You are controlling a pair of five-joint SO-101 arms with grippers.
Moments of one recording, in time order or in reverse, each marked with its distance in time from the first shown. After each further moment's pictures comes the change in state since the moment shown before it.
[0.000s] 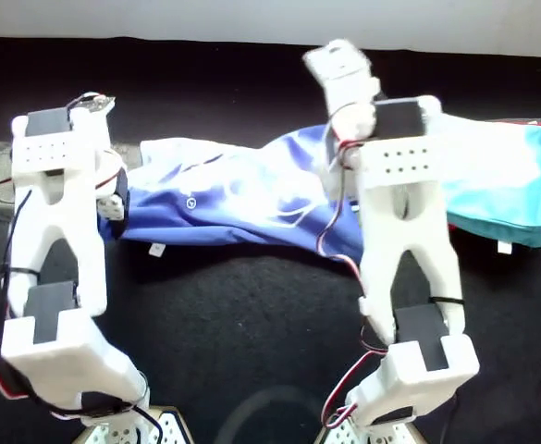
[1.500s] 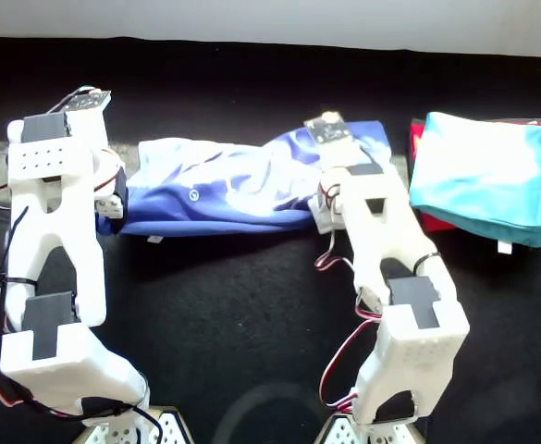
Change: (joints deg) left arm 0.0 -2.5 1.8 -2.6 -0.1; right arm 3.7 11.2 32.0 -47.7 -0.5
